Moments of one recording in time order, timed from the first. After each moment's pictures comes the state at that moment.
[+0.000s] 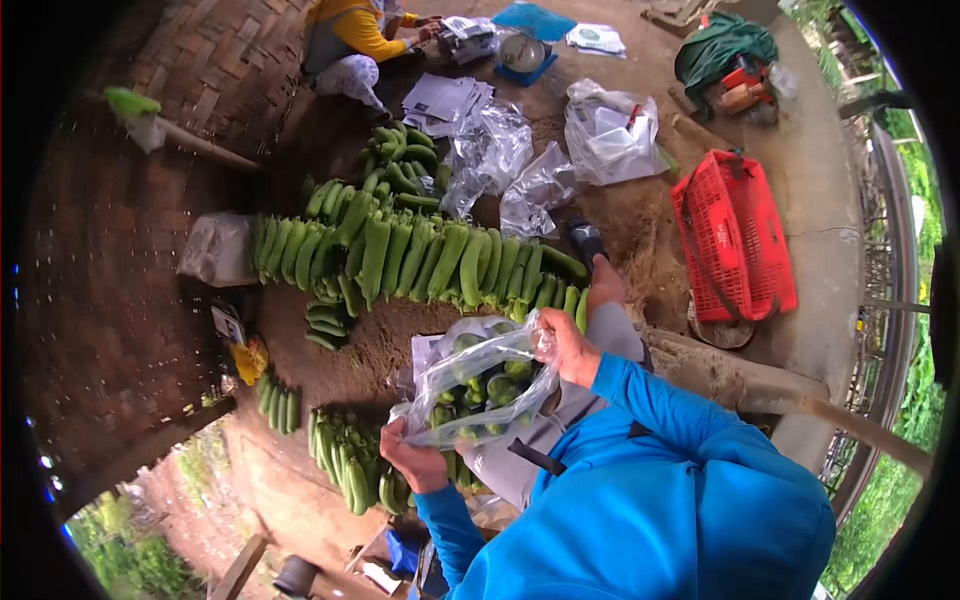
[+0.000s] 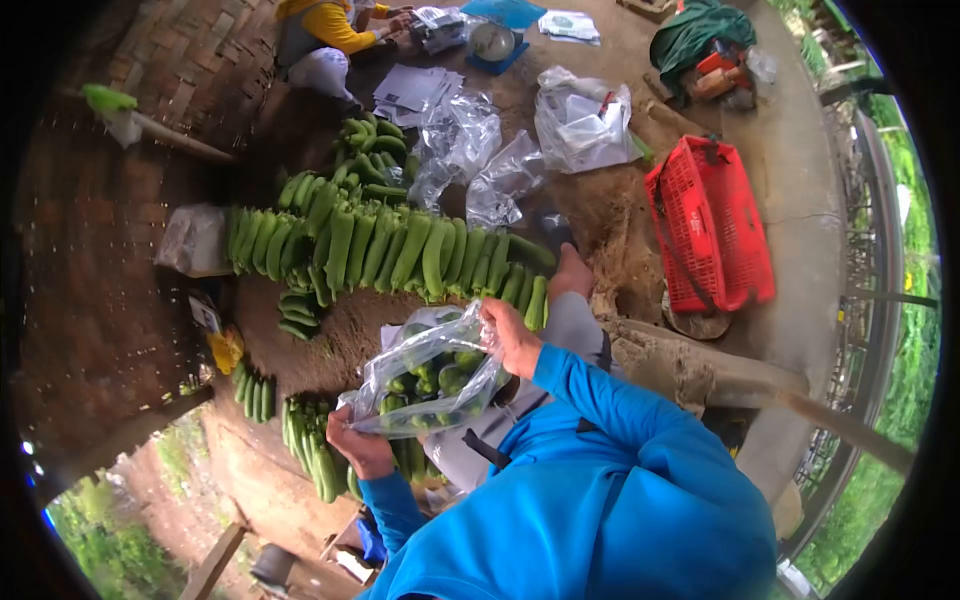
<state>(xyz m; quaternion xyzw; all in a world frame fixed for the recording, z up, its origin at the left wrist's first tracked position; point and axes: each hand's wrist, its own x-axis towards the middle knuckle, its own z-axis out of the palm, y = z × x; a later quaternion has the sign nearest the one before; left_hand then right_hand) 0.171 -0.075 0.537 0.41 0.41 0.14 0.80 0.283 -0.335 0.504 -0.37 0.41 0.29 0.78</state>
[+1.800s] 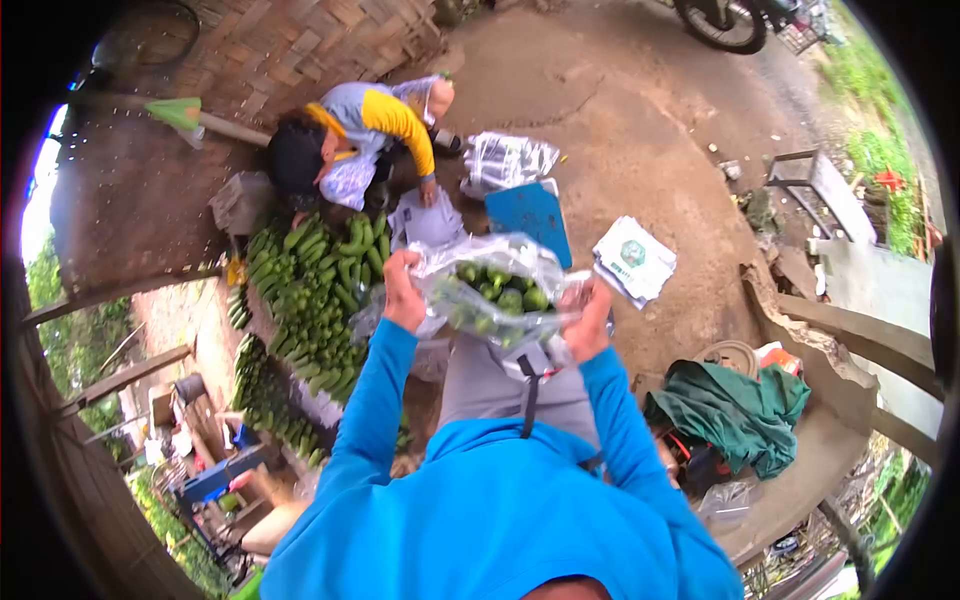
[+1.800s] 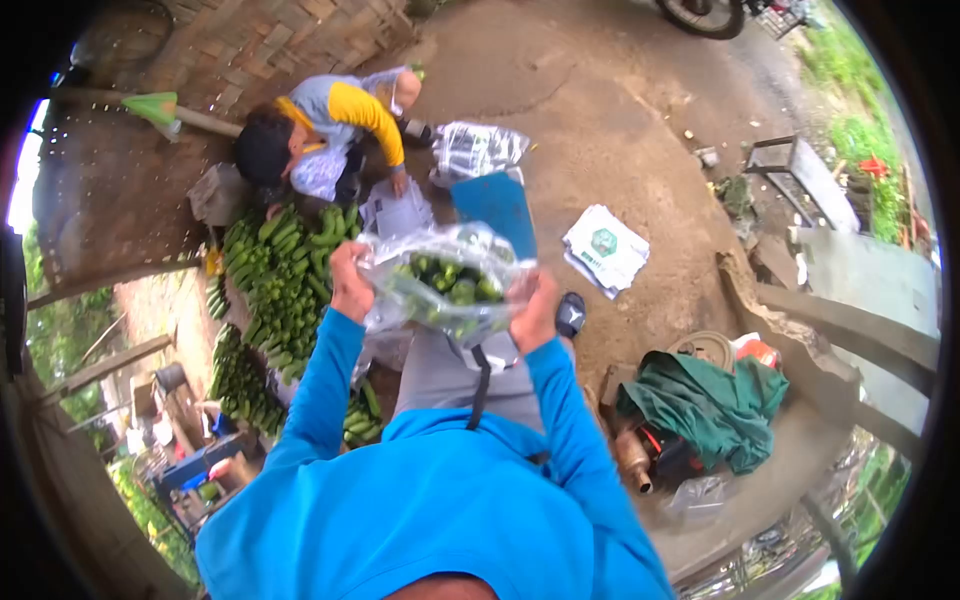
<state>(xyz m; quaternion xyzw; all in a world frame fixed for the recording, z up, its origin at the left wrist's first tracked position) 1.156 -0.588 0.542 0.43 0.46 0.22 0.75 1.273 -0.867 0.511 -0.26 0.32 0.32 0.85</state>
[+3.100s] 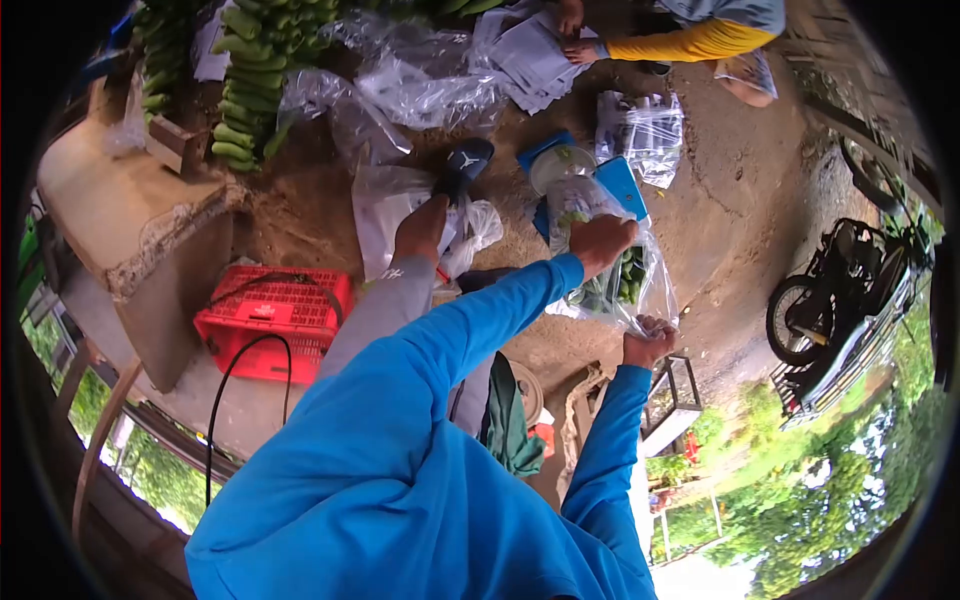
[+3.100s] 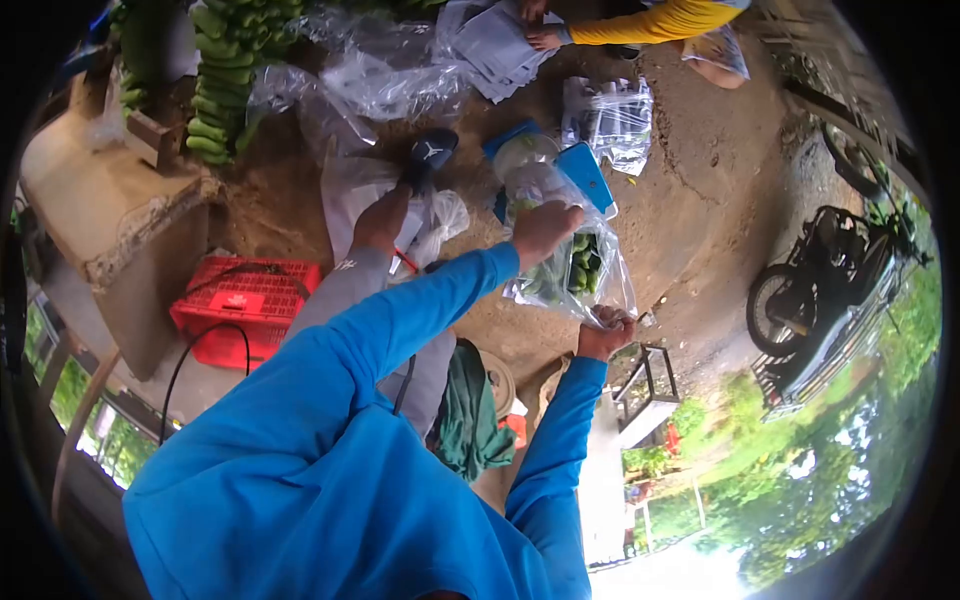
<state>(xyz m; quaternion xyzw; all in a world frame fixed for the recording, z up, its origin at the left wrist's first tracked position) 1.237 -0.596 0.382 0.66 0.53 0.05 0.53 1.424 -0.770 0.388 -0.63 0.22 0.37 0.64</state>
